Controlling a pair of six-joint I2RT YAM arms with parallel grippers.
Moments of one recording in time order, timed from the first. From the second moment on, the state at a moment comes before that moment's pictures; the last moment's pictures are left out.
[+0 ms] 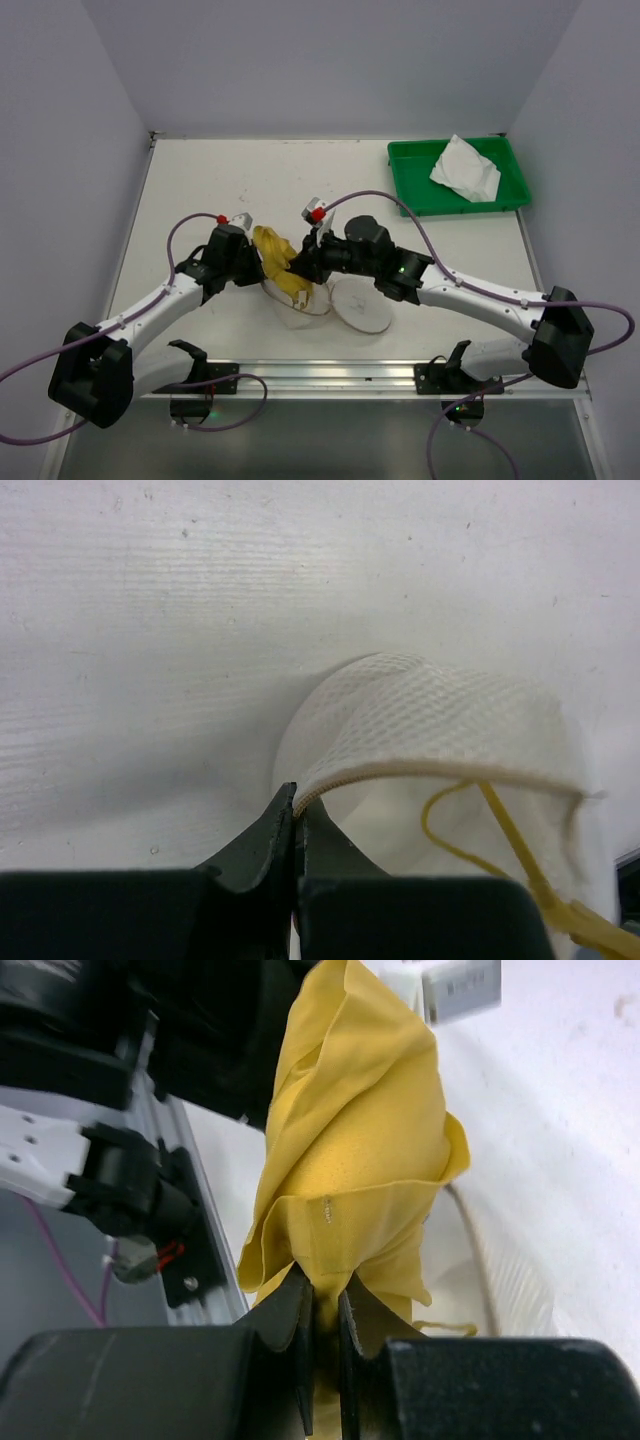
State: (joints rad) left arm -0.42 1.13 0.57 -0.30 0.11 -0.63; right arm 0.99 1.34 0.97 0.03 -0.22 0.28
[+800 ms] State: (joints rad) left arm -0.42 1.13 0.56 -0.27 0.13 -0.63; right arm 0.26 1.33 1.20 0.12 -0.11 0.29
